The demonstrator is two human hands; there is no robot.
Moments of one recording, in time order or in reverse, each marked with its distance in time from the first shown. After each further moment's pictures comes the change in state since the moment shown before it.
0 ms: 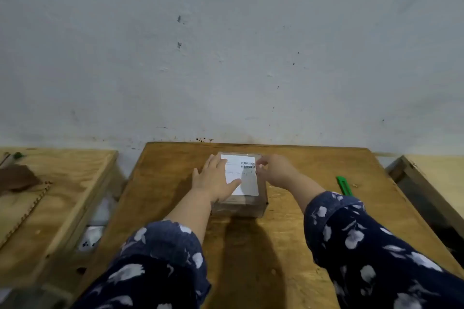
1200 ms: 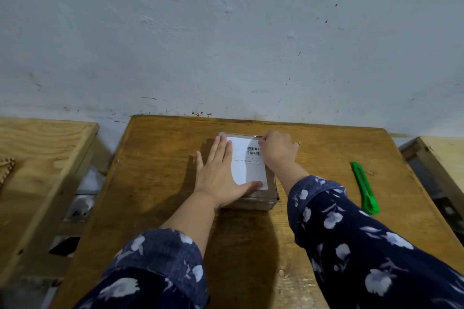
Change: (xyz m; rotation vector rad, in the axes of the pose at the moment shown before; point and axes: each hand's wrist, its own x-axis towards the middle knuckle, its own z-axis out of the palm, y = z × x) left_hand 0.034 -0.018 0.041 0.041 0.036 0.057; right_hand 0.065 -0.015 0.032 -0.151 0.220 0.297
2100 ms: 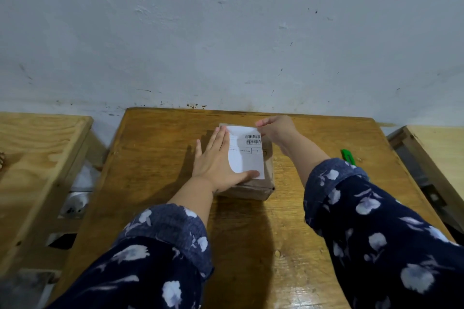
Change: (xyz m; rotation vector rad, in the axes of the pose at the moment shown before) left_hand 0.002 -0.002 0.001 -0.012 -0.018 0.049; right_hand -0.018 0.000 -0.045 0.751 -0.263 0.188
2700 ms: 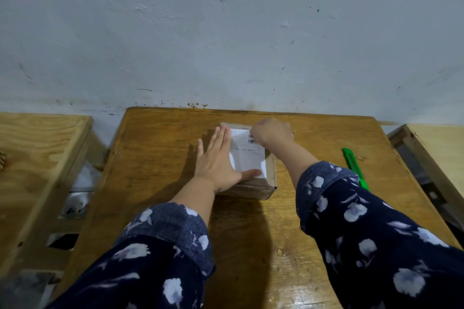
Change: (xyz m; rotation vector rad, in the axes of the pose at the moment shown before) left_hand -0.001 -0.001 0.001 -0.047 -0.002 0.015; right_hand -0.003 0.001 0.021 -0.677 0.088 -0.043
